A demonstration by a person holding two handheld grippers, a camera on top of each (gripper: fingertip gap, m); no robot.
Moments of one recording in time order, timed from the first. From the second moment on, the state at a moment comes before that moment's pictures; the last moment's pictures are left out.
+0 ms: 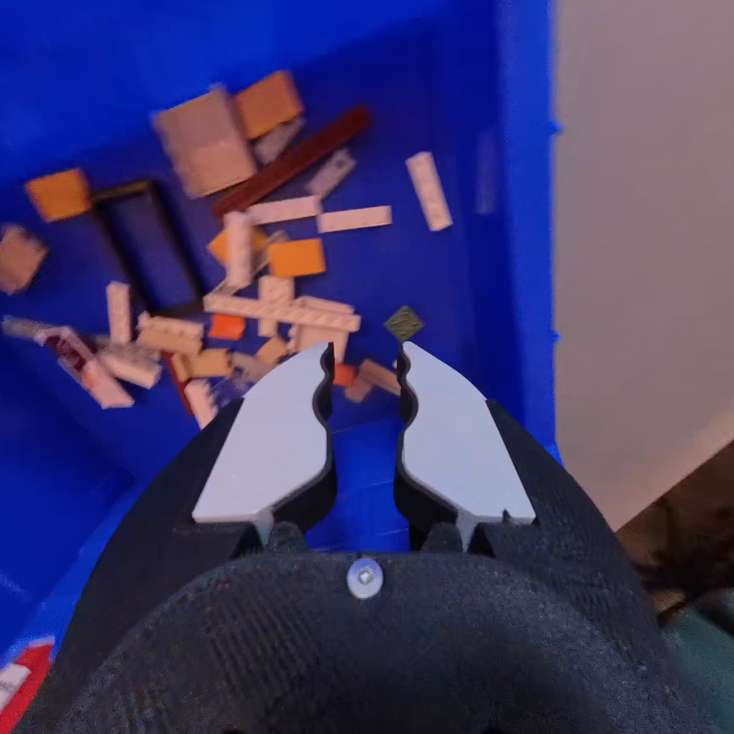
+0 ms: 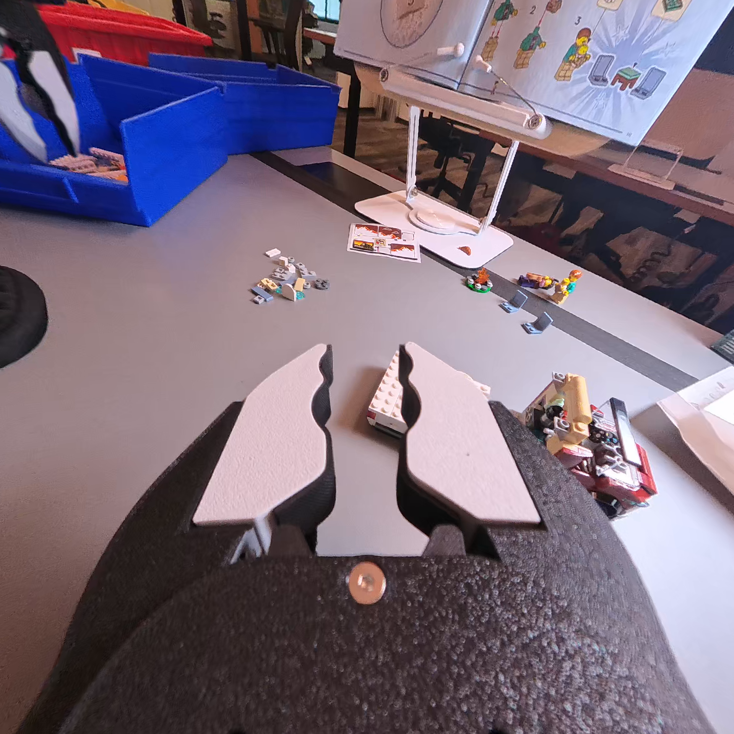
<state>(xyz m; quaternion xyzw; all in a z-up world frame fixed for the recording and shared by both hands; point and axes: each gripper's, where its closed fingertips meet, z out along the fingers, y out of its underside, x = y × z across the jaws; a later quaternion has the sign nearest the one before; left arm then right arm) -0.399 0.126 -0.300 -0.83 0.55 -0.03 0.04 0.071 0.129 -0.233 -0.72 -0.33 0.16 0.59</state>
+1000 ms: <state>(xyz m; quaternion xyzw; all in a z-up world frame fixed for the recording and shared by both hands) -0.335 0.134 -0.291 -0.78 0.60 -0.05 0.19 0.014 0.105 -0.226 -0.66 -0.44 0.20 0.57</state>
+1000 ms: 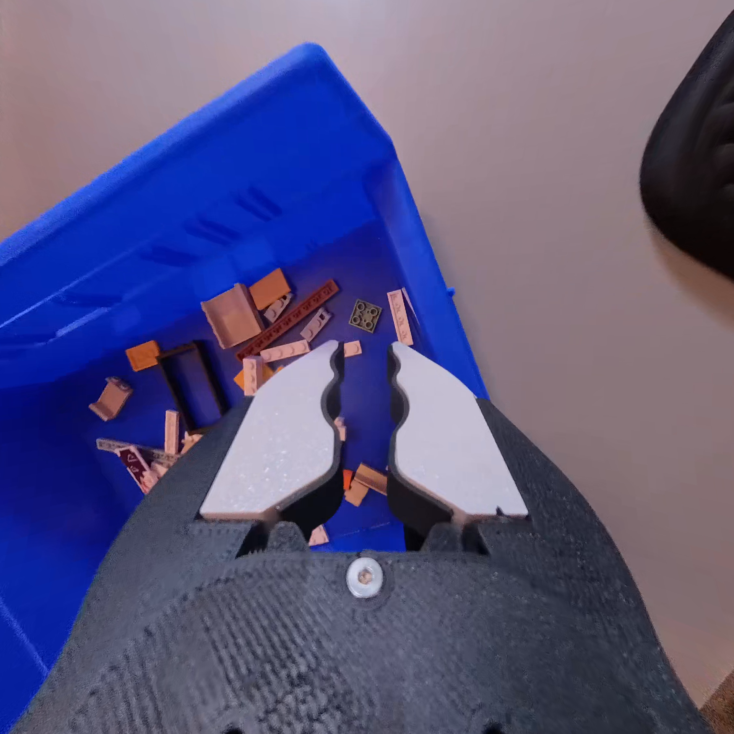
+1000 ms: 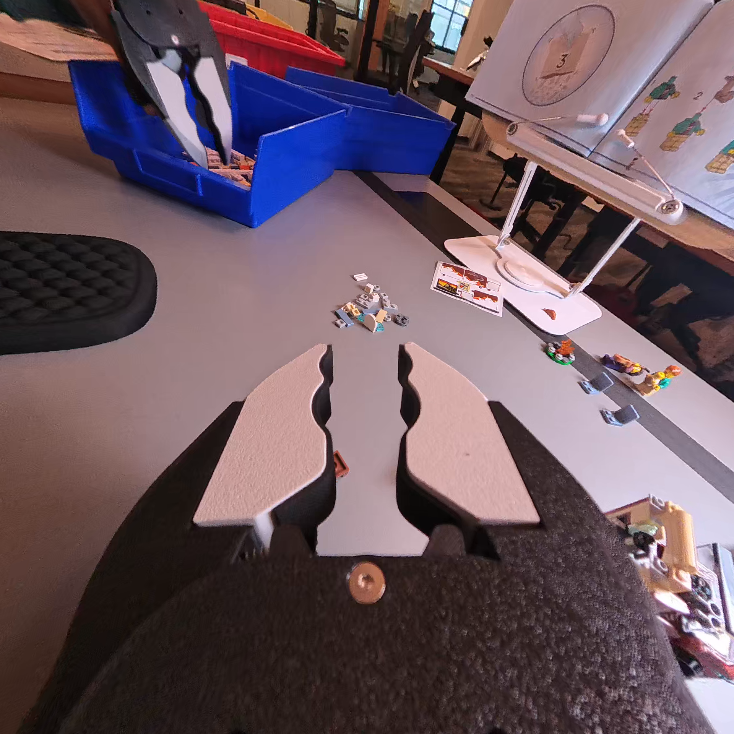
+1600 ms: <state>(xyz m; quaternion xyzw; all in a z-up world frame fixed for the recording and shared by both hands) -0.329 0.141 -0.332 -0.75 0.66 -0.05 0.08 0.037 0.111 -0.219 -0.68 -0.39 0.22 0.59</state>
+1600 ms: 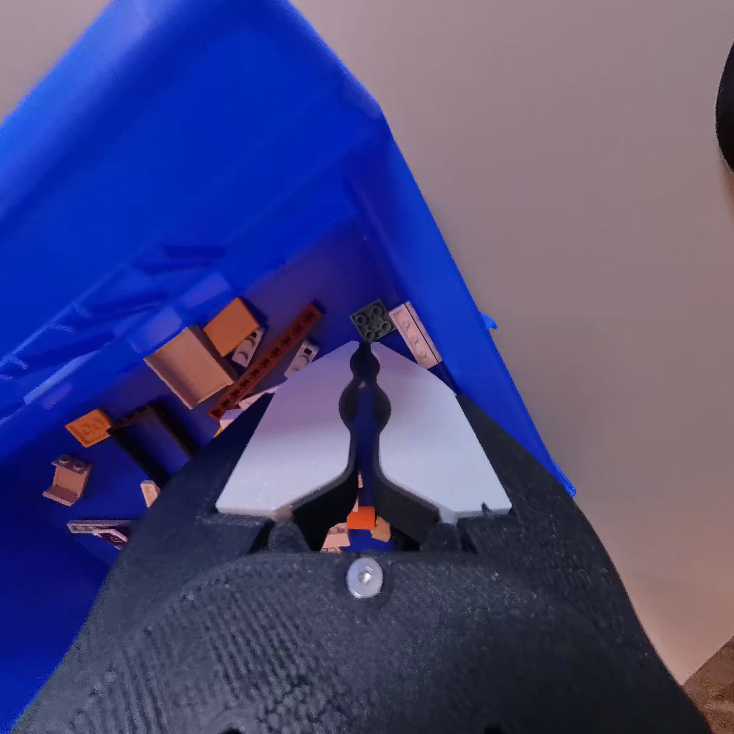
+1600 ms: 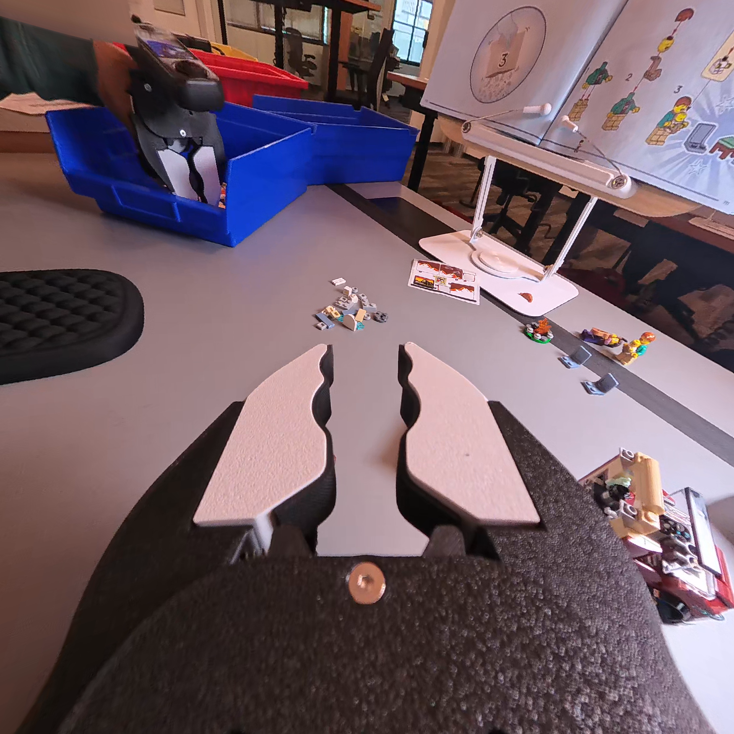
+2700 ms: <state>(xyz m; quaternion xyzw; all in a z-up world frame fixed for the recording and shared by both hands) -0.300 0.165 -0.315 -0.66 0.71 -0.09 0.20 0.050 0.140 -0.234 -0.72 -0.35 0.18 0.57</state>
